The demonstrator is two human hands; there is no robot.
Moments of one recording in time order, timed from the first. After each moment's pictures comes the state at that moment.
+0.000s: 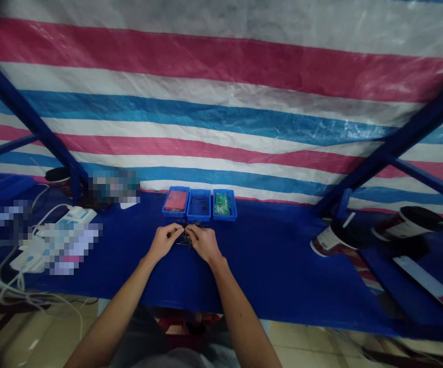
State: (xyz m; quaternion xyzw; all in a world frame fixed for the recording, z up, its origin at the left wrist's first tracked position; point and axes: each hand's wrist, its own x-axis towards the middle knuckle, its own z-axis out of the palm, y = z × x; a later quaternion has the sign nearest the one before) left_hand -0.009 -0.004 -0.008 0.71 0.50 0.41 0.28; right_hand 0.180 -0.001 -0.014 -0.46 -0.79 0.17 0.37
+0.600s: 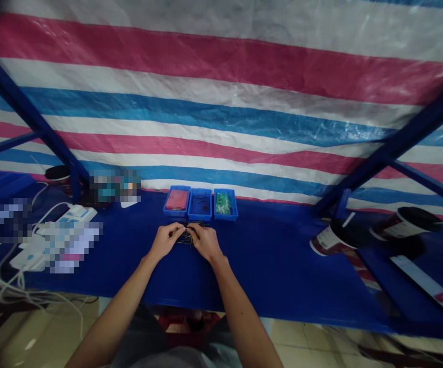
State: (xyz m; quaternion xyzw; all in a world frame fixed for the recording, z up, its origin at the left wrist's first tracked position) left_hand -0.009 -0.006 -0.003 0.72 0.50 0.40 0.28; right_hand 0.179 -0.002 -0.011 -0.47 -0.78 0.17 0.36
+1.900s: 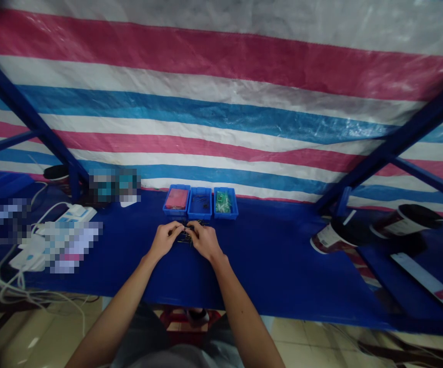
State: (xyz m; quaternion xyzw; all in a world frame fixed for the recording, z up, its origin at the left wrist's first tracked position) left_hand -0.010 -0.005 -0.005 0.70 0.51 0.40 0.29; right_hand 0.179 -0.004 -0.004 -0.48 -0.79 0.18 0.34
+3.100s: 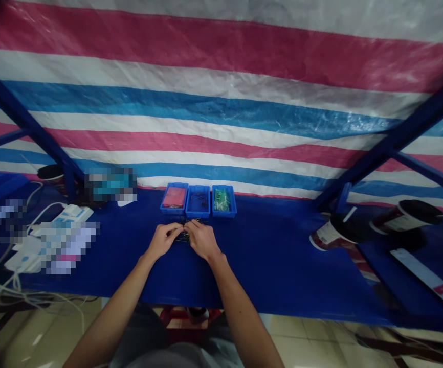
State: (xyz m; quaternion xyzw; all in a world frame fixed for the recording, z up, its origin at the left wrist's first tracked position) left_hand -0.010 -0.006 -0.005 0.74 0.48 0.38 0.29; right_hand 0.179 -0.005 0.001 -0.44 -0.83 0.14 0.31
